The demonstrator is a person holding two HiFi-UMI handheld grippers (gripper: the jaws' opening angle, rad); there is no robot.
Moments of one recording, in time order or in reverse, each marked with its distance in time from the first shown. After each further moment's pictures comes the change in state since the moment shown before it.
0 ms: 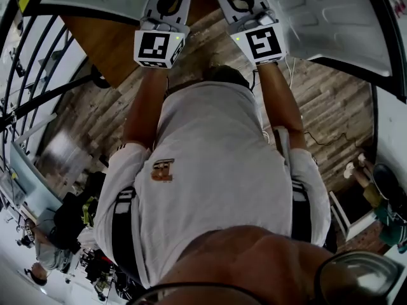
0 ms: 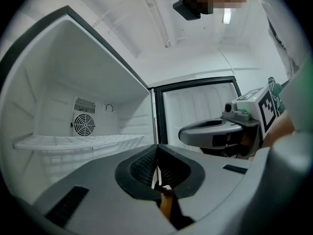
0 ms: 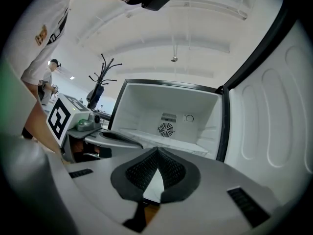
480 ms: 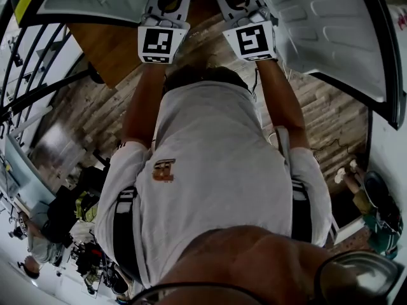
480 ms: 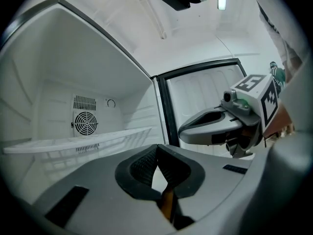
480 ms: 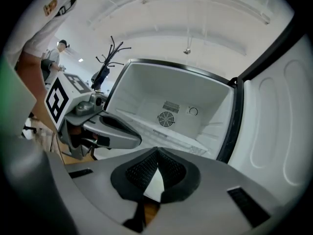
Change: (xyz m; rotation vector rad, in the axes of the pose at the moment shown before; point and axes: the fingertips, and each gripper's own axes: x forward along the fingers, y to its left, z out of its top) left arm 0.038 0.023 -0.017 0.104 0.062 0.059; right arm 0.031 -0.031 -0.029 -0.141 0.123 0.008
